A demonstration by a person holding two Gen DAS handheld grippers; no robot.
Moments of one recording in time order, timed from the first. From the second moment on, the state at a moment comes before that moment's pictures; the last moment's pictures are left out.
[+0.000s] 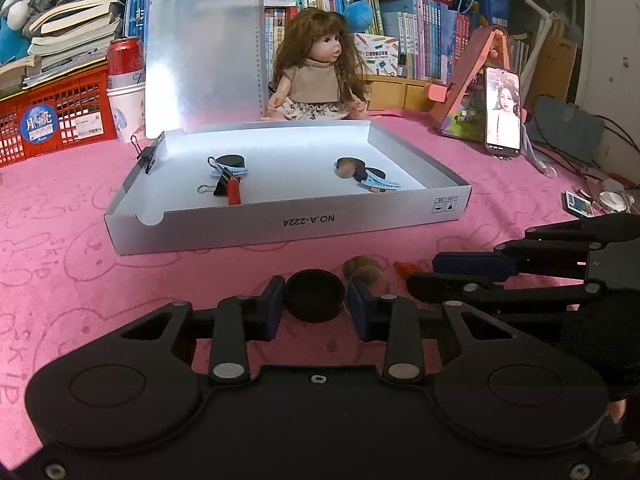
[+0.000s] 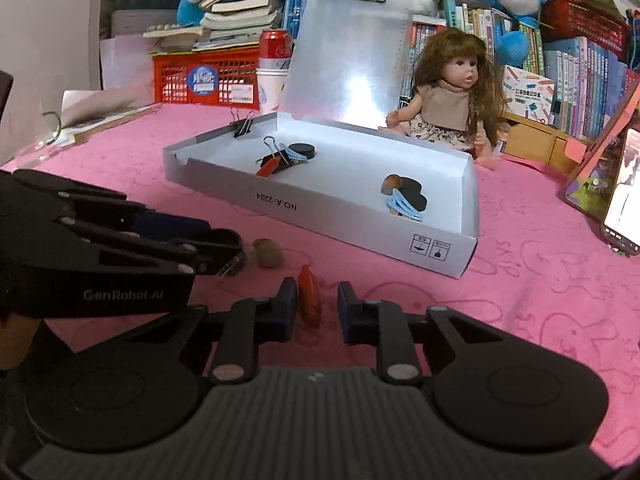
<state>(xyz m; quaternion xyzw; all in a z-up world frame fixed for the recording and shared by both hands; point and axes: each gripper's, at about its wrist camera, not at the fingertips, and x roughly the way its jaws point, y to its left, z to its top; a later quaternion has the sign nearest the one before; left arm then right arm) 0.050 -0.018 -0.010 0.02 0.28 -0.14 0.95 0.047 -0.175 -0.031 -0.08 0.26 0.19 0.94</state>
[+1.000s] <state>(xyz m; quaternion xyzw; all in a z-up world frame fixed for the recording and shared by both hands) 0.043 -0.011 0.002 0.01 0.26 -0.13 0.96 0.043 -0.184 -0.024 -0.05 0.23 0.17 0.96</state>
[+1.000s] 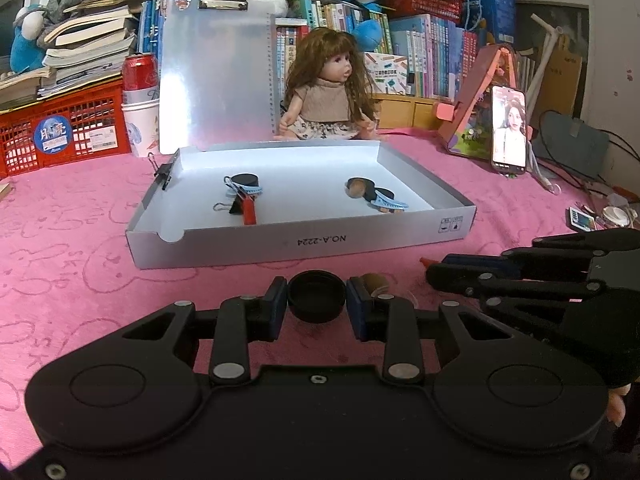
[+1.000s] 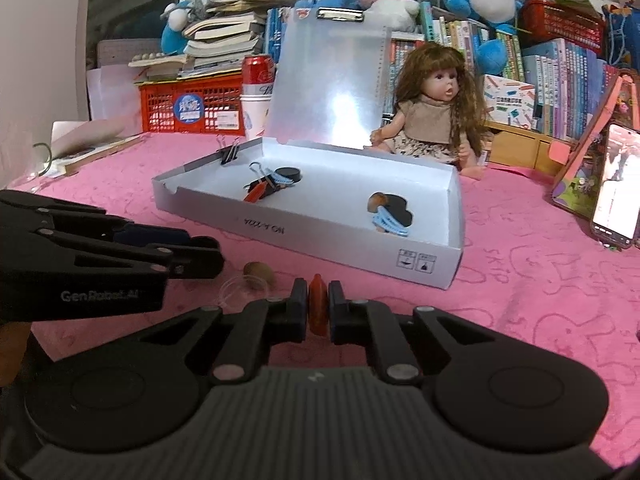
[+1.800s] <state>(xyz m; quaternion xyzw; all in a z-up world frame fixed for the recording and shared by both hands) 0.120 0.000 0.054 -0.02 0.25 -0.11 0.96 0.118 -0.203 0.022 0.04 0.25 0.14 0.96</state>
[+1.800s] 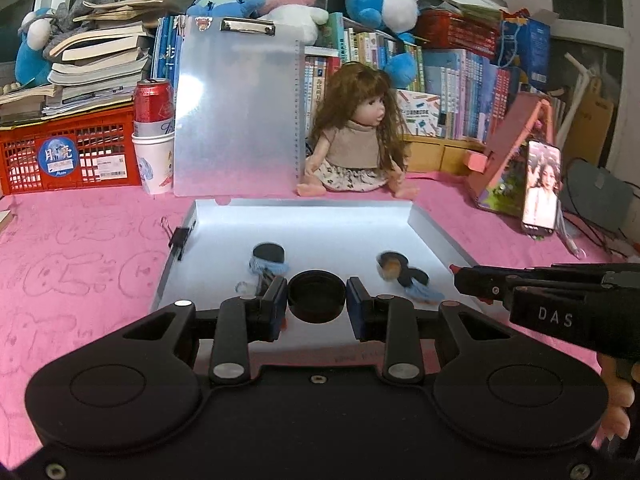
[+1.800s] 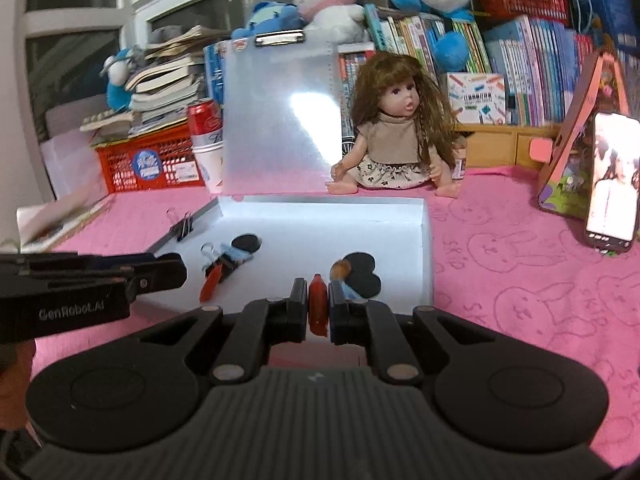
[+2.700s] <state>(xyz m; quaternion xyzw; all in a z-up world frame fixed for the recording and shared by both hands) 0.292 0.018 0.023 -0.09 0.35 -0.04 0.93 0.278 -0.209 0.006 0.15 0.35 0.08 0.92</state>
